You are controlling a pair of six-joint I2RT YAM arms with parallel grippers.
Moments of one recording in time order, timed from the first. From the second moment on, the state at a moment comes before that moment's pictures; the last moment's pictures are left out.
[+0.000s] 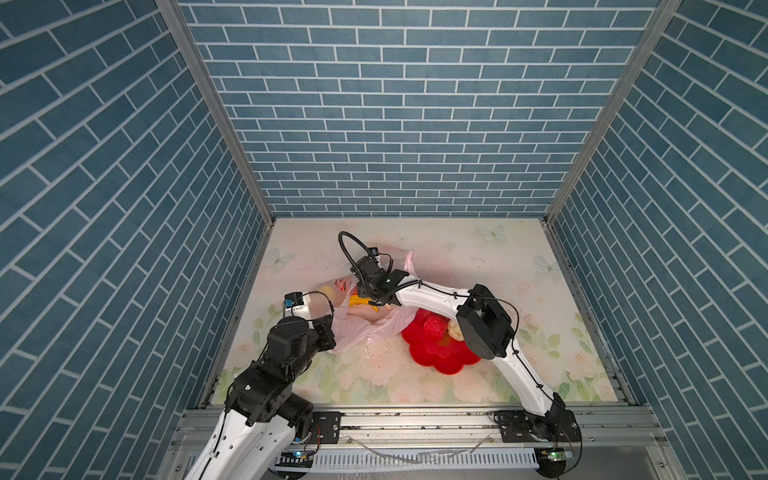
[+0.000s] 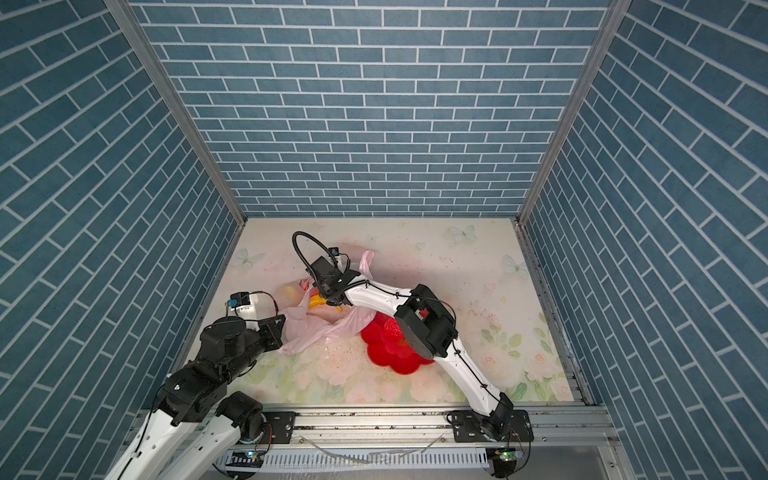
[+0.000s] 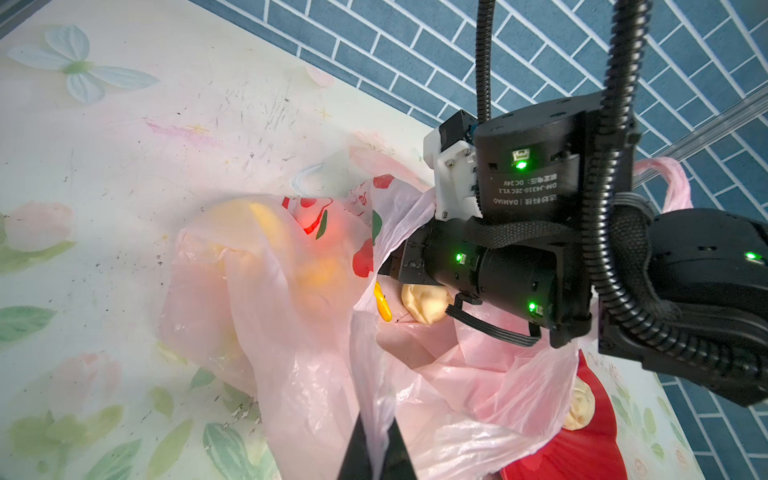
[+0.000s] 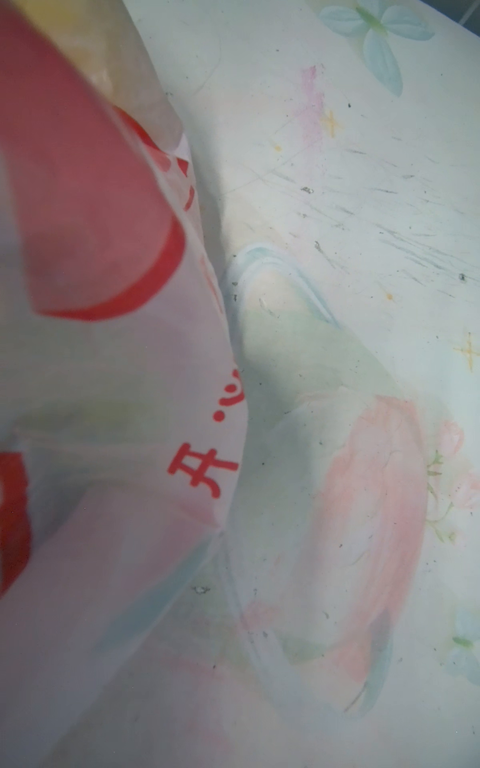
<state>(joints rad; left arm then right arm) -0.44 0.42 0.57 -0.67 -0.10 -0.63 1.02 2.38 1.95 -0.45 0.36 0.65</state>
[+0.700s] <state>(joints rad) -0.44 0.43 0.55 -0.66 -0.11 -0.63 1.01 2.35 1.90 -0.40 0.33 0.66</state>
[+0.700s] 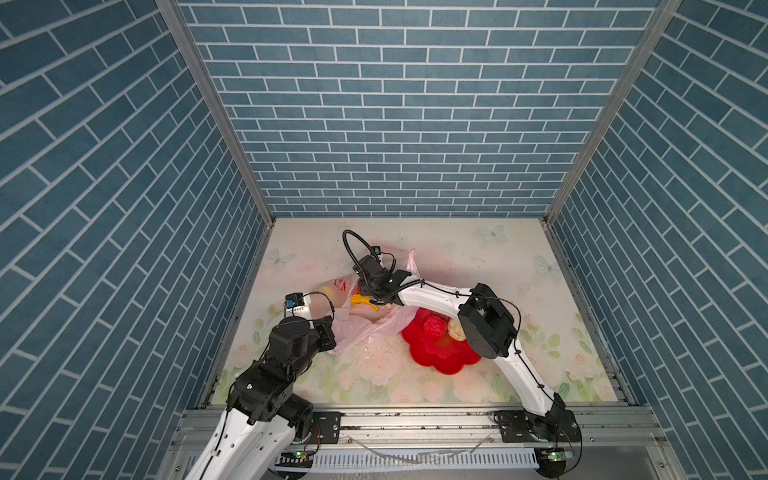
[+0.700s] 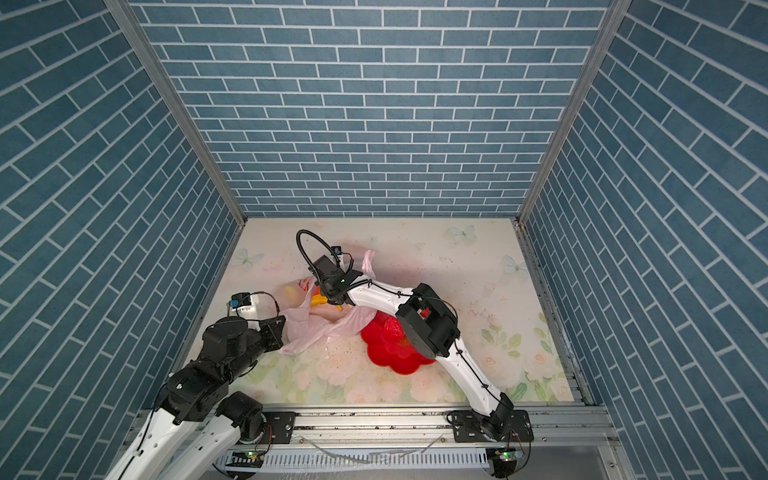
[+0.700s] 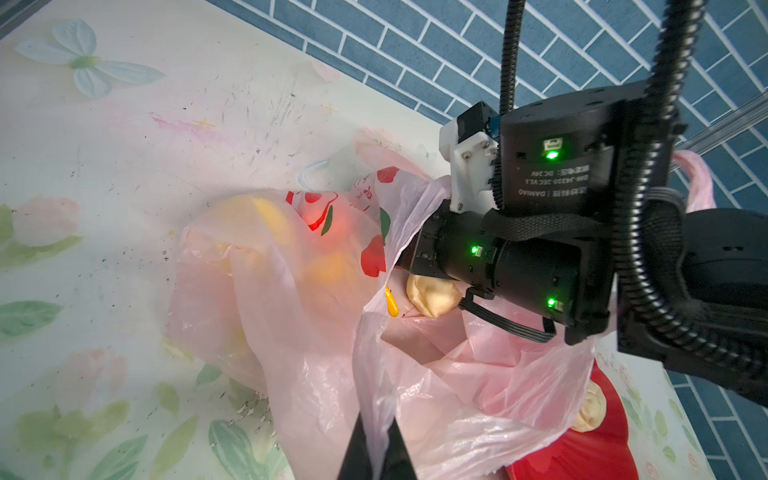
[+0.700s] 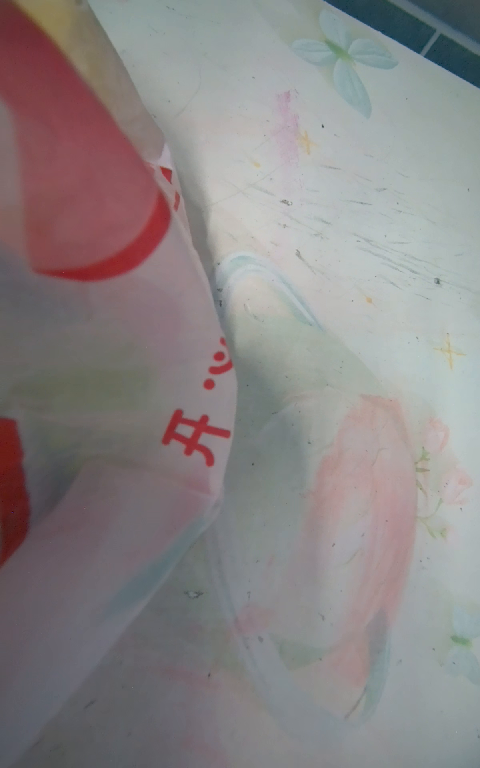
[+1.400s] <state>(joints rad) -0.44 0.47 0.56 -0.59 -0.17 -0.63 1.11 2.03 1.79 -0.58 0.22 0.59</state>
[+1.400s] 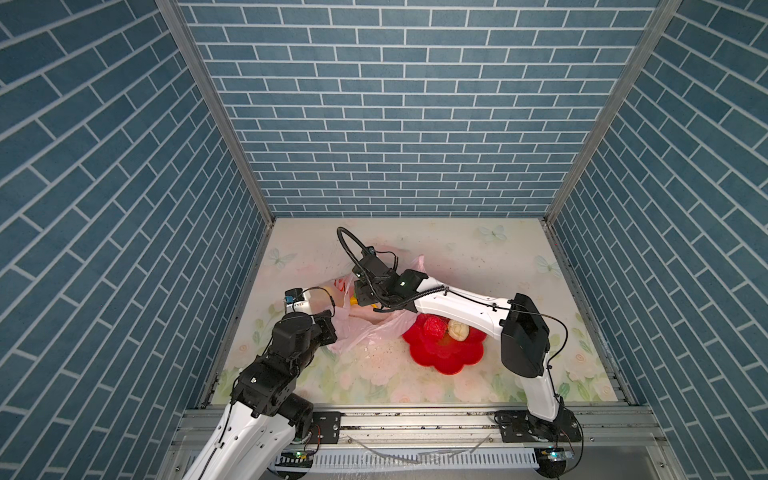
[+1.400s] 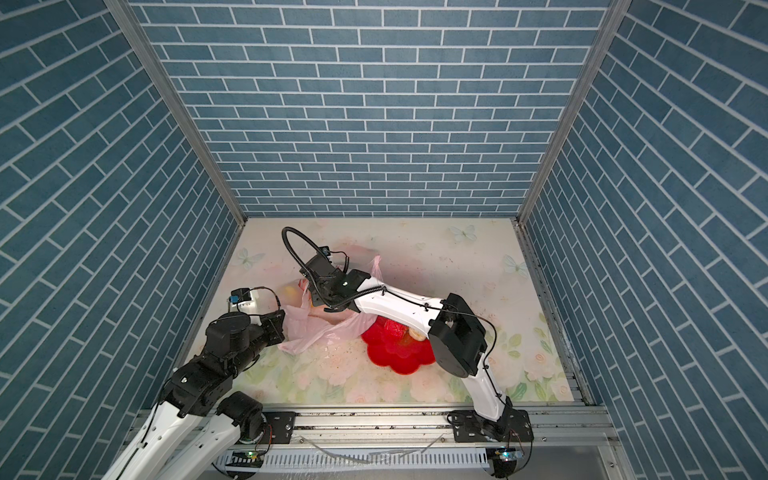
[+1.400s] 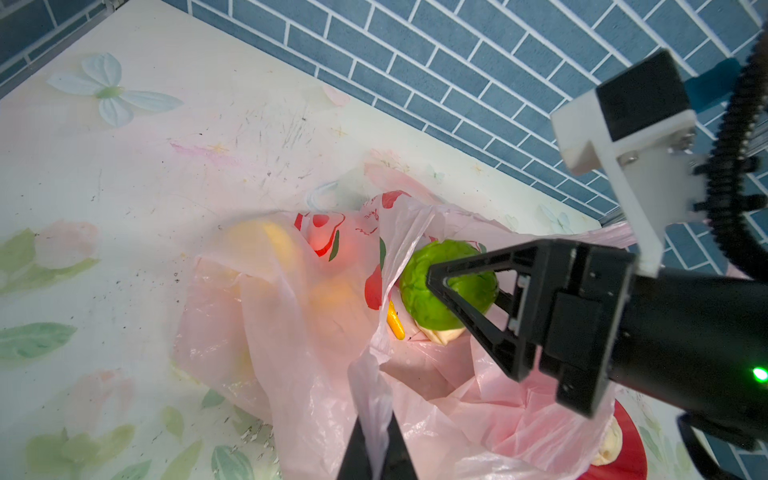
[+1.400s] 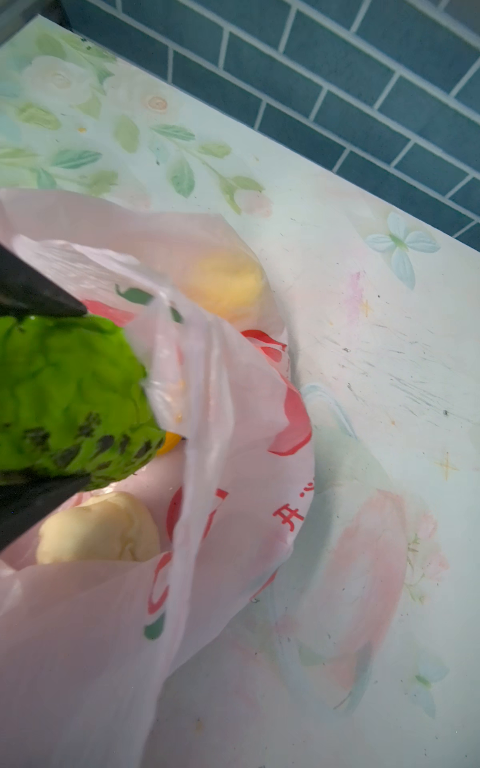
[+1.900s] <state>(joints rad) -0.44 0.48 0.57 -0.57 -0.18 -0.62 1.12 1.63 1.67 -0.76 0.33 0.56</state>
